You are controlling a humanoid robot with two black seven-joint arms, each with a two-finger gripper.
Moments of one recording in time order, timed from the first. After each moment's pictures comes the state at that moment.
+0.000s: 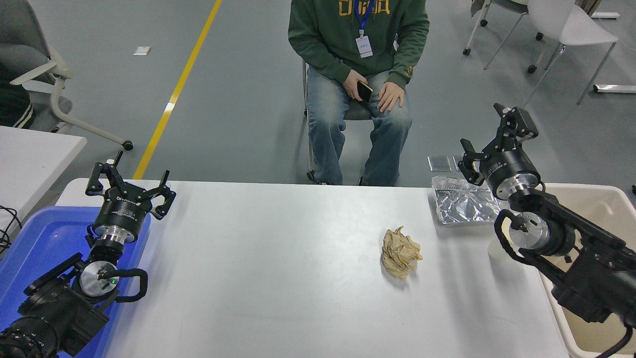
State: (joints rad) left arm -0.55 0.33 -0.83 -0.44 -0.19 -0.66 -0.48; right arm 0.69 -0.44 0.64 1.01 -0.02 -0.20 0.49
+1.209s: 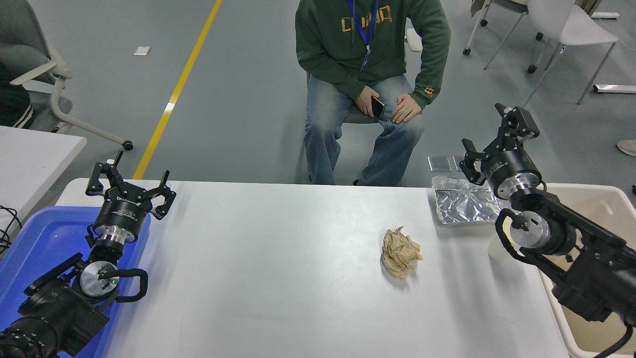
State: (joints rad) left arm -0.55 0.33 -0.83 -0.44 -0.19 -0.66 -0.48; right arm 0.69 -0.44 0.64 1.00 -0.02 -0.21 0.48
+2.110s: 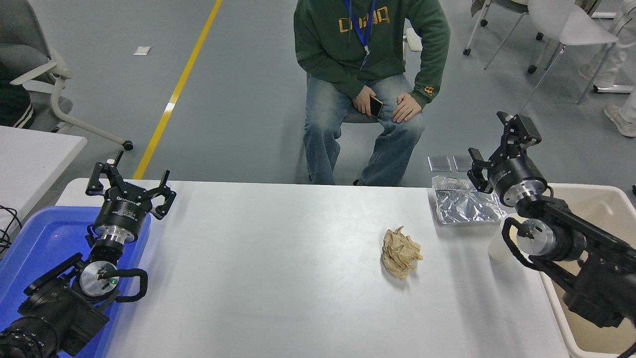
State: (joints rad) left arm -0.55 0.33 -0.83 -0.44 -0.19 -0.66 -0.48; right arm 0.70 -0.48 0.57 0.99 -0.05 -0.22 0.49
